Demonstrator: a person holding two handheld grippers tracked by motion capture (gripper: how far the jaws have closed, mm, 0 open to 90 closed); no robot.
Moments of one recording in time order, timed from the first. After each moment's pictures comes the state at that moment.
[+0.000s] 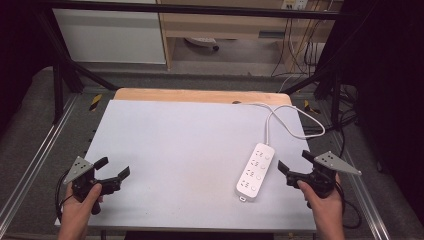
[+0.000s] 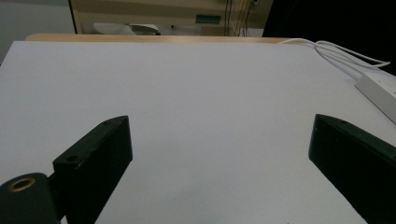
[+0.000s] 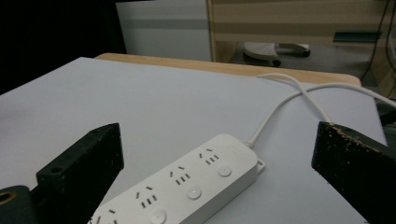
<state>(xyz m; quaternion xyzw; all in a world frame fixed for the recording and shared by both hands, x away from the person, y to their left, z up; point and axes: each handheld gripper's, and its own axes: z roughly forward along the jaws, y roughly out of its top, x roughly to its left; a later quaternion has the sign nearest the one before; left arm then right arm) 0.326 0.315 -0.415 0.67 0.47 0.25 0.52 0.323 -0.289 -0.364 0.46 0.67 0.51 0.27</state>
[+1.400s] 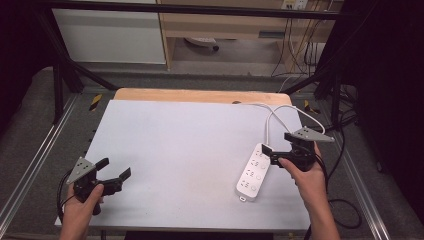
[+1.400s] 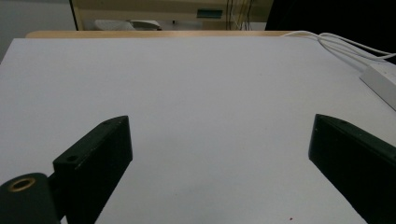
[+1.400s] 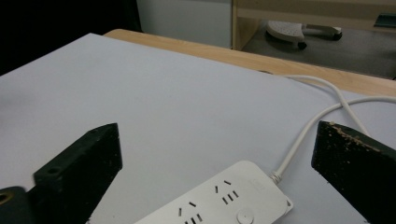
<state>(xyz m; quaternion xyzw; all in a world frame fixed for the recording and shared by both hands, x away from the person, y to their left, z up) 0.326 0.313 -0.417 0.68 0.46 0.25 0.51 0.386 -0.255 -0.349 0.44 0.72 0.48 0.23</state>
